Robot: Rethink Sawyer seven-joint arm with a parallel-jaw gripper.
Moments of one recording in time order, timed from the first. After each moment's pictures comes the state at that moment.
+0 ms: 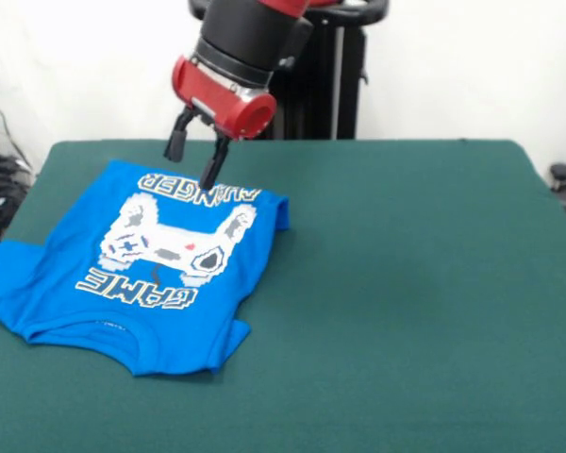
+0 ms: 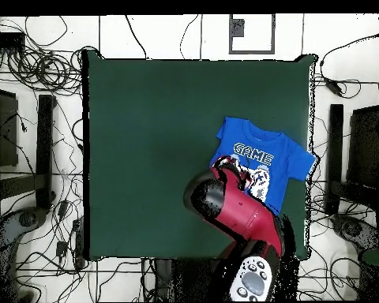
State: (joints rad) arm 0.07 -0.51 -0.51 1.77 0.33 0.11 2.01
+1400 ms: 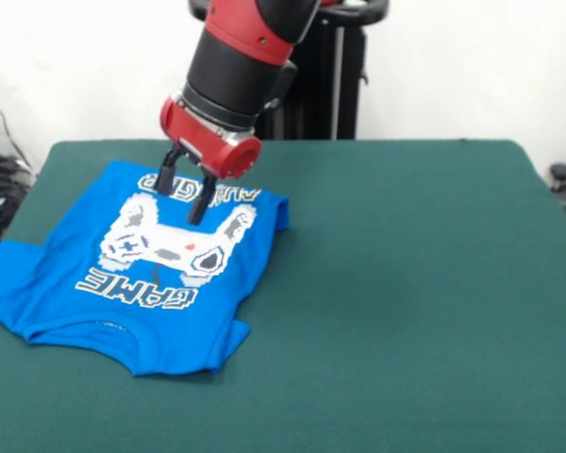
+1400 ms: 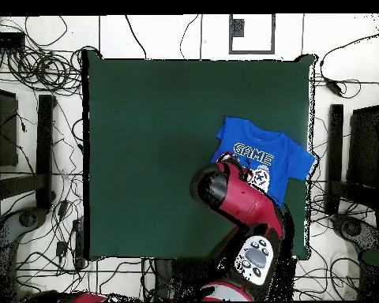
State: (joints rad) arm 0.04 -0.42 -0.50 1.70 0.33 0.11 2.01
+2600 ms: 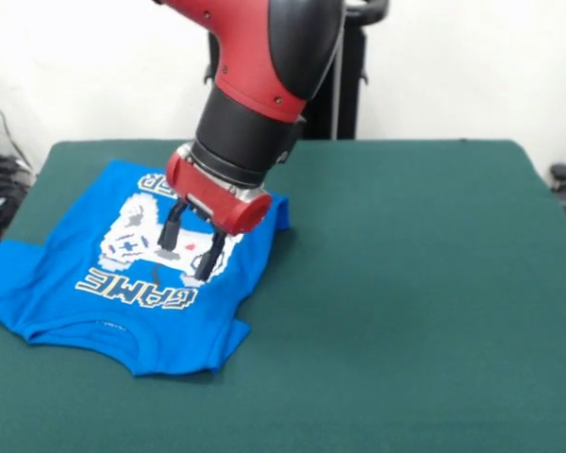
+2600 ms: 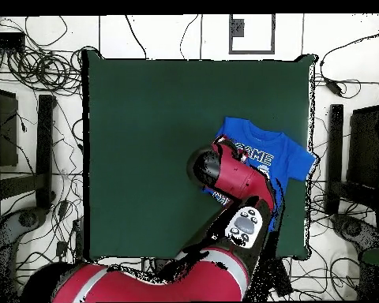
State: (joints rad) arm 0.06 -0.29 -0.50 1.54 0.34 0.14 2.01
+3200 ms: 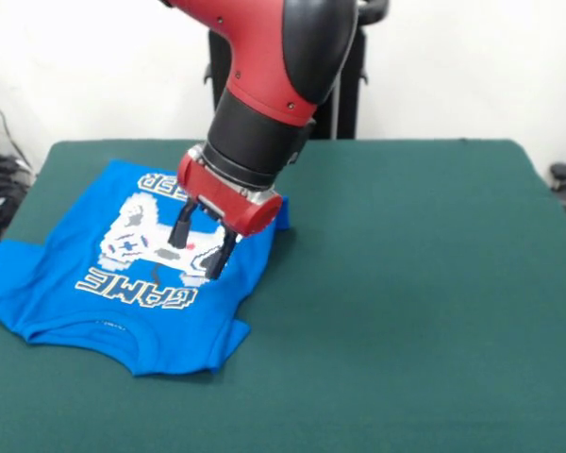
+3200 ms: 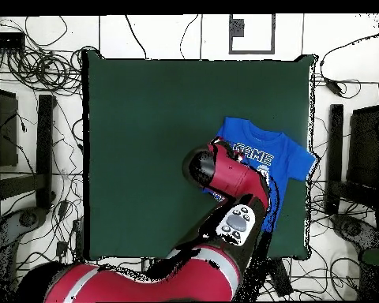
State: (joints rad) arm 0.09 -0.28 -0.52 1.52 0.34 0.18 2.01
